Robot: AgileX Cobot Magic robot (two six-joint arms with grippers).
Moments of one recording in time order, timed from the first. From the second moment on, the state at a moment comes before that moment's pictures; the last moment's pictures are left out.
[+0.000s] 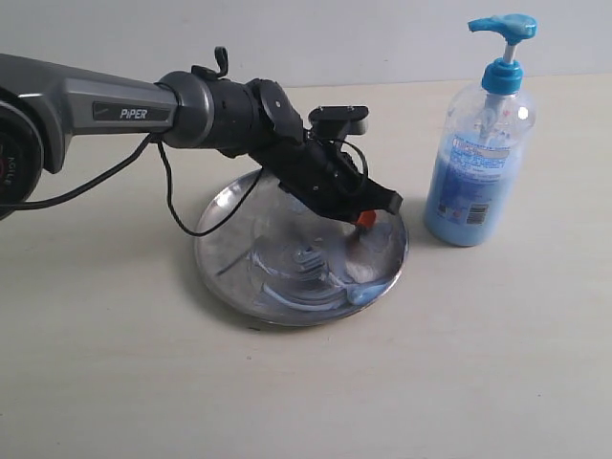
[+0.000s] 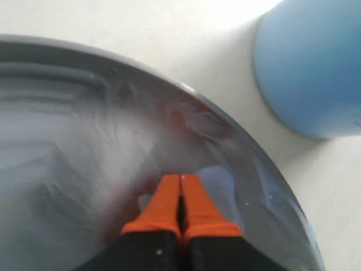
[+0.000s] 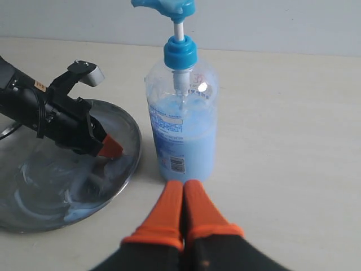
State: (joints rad) left arm -0.66 2.40 -1.72 -0.72 0.58 0.49; right arm 0.18 0.50 -0.49 0.13 0.58 -0.10
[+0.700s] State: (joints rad) left arm -0.67 2.39 -1.73 -0.65 0.76 0.49; right arm 0.18 0.50 -0.49 0.13 0.58 -0.10
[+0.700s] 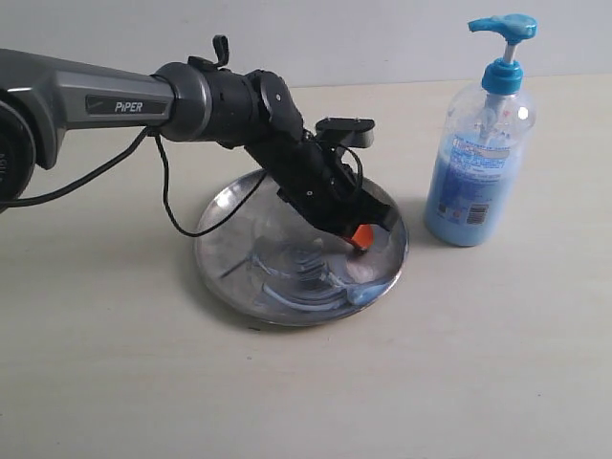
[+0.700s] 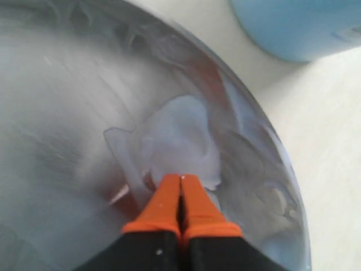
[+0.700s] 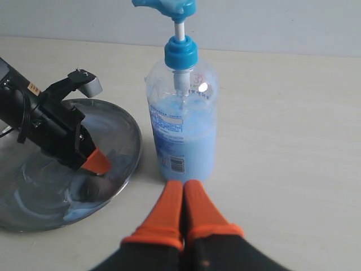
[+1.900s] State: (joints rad) left arm -0.70 2.39 -1.74 -0.60 0.71 0.48; right arm 0.18 0.50 -0.49 0.14 0.58 -0.11
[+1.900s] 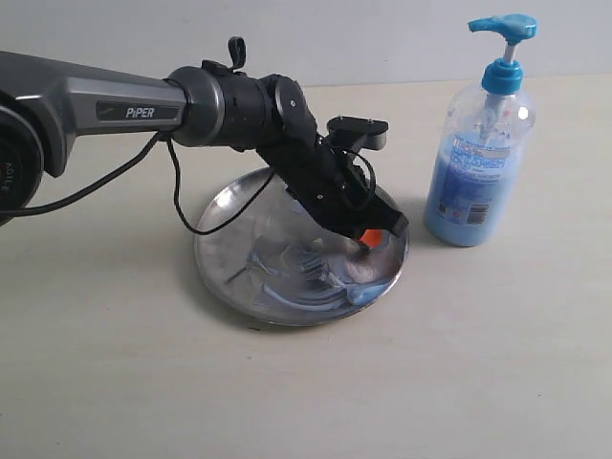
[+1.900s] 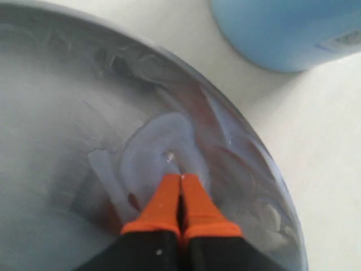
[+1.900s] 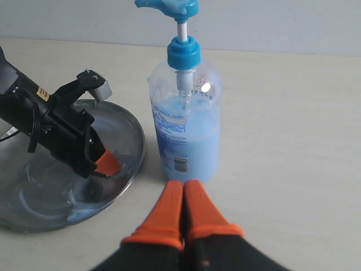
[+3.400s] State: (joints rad) left arm -0.68 2.40 -1.73 -0.77 0.70 0.54; right arm 0.18 0.50 -0.49 0.16 0.58 -0.13
